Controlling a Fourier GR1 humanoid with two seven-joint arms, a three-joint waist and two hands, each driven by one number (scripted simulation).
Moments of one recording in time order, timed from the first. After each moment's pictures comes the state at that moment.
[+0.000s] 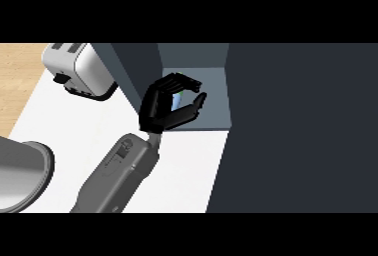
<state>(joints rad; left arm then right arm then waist) -0.60 0.03 -0.34 -1.08 0.48 0.27 -0.38 0.21 -0.37 0.54 -2.49 0.02 -0.27 0.21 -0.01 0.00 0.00</state>
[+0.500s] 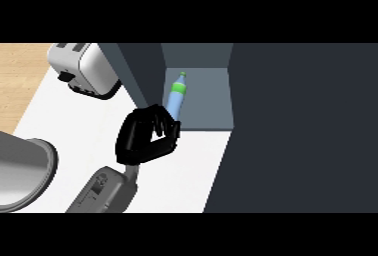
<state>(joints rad) -0.32 0.11 -0.39 -1.34 0.46 0.22 -0.36 0.18 -0.48 0.61 -2.49 0.03 -0.15 0.30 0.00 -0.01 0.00</state>
